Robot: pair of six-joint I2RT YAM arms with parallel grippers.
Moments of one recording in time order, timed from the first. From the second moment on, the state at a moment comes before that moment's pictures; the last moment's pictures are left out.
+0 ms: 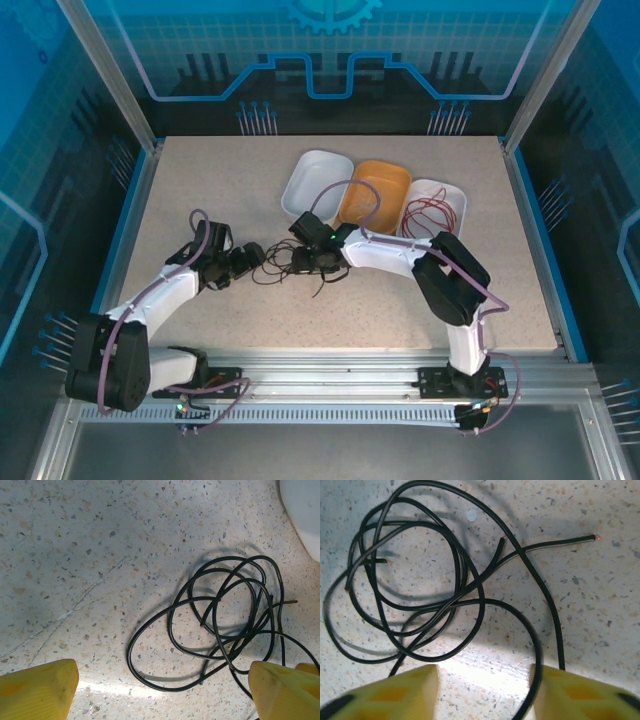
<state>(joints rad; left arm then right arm) -0.14 1.23 0.61 -0.39 0.21 -0.72 0.87 1.96 1.36 -0.52 0.03 0.75</state>
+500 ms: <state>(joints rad) -0.14 1.28 0.61 -0.37 0.27 -0.72 0.87 1.72 1.29 -0.52 0.02 0.67</state>
